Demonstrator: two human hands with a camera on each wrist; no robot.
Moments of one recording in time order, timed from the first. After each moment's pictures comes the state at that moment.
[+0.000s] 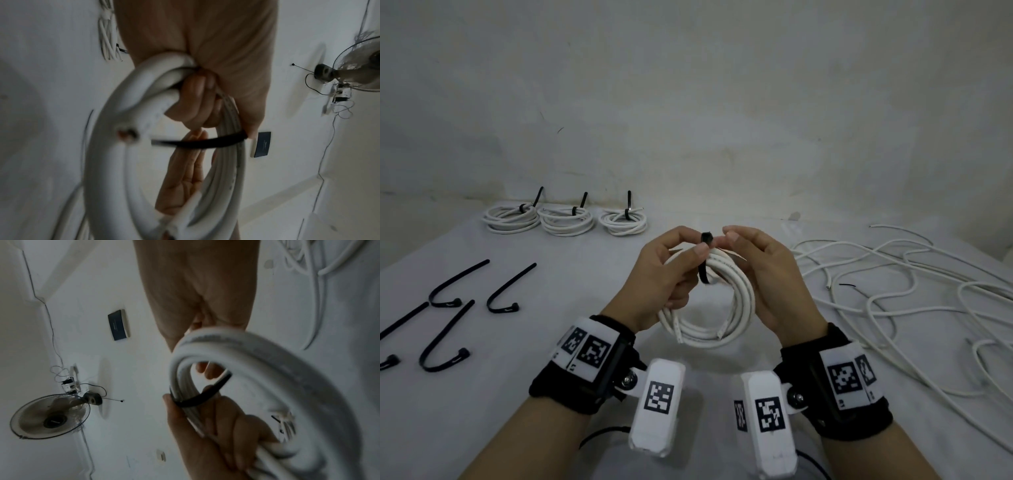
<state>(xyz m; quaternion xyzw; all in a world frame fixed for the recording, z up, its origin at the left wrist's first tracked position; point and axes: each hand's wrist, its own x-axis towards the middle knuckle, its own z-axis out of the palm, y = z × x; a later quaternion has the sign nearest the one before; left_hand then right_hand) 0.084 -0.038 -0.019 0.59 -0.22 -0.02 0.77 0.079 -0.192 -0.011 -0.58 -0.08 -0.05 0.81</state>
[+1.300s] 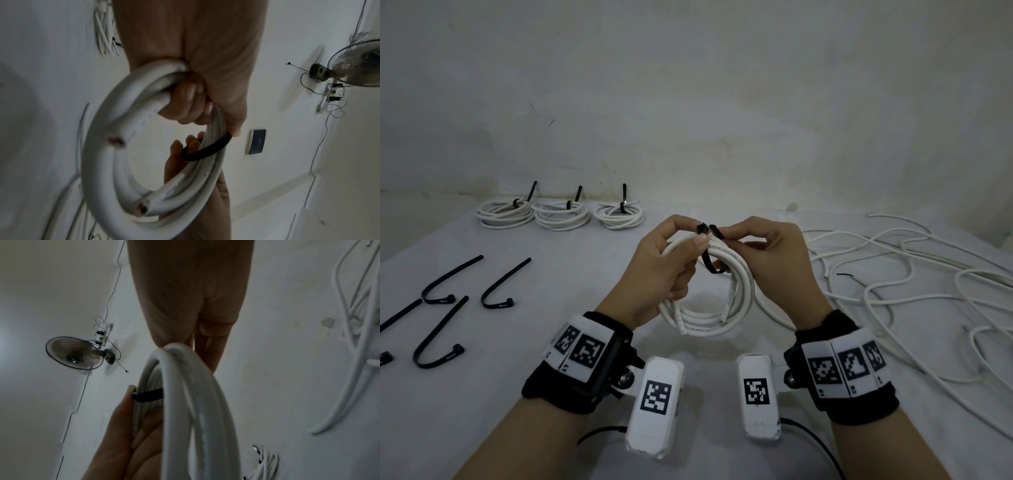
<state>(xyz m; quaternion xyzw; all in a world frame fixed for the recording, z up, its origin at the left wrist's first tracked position) 0.078 -0.044 -0.014 0.61 -0.20 -0.02 0.76 0.076 -0.204 -0.006 -0.72 -0.18 -0.20 0.64</state>
